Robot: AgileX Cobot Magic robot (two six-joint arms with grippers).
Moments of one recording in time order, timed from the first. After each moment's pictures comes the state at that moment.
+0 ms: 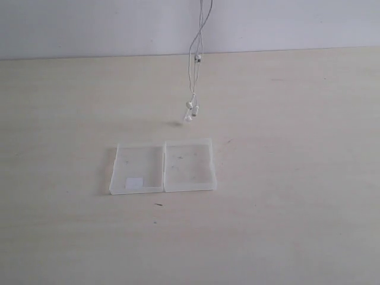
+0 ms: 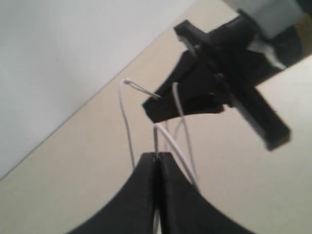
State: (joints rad) left arm -0.35 1.56 -1.75 -0.39 0.94 0.52; right arm 0.25 1.78 -1.43 -1.71 -0.79 1.58
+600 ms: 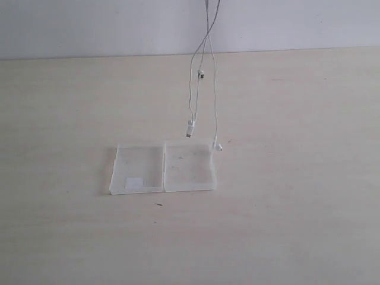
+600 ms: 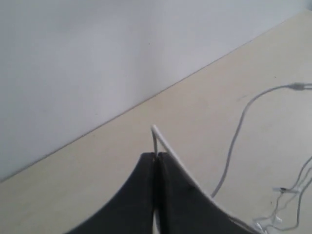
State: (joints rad) left arm -0.19 1.57 -1.54 -0.40 0.65 0.52; right arm 0.19 1.78 -1.44 -1.75 -0.97 1.66
